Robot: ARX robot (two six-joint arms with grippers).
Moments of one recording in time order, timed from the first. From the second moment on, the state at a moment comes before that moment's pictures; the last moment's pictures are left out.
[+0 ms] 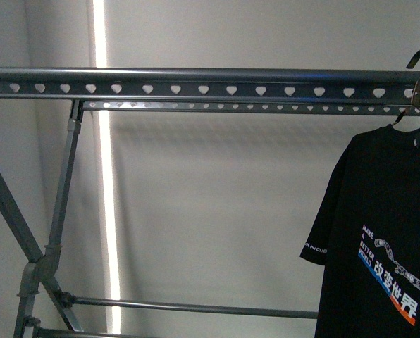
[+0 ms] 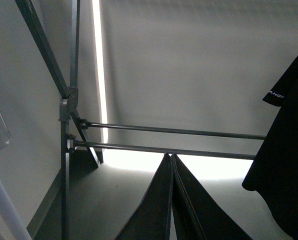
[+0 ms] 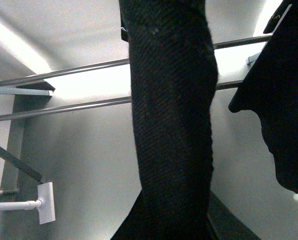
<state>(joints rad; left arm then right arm) 0.00 0.22 0.02 0.22 0.00 -0.01 -0.14 1.86 1.70 -0.54 -0.09 0.11</state>
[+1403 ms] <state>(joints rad) 0.00 0.00 0.02 0.00 0.00 -0.01 -0.23 1.23 1.09 0.12 -0.28 0.06</state>
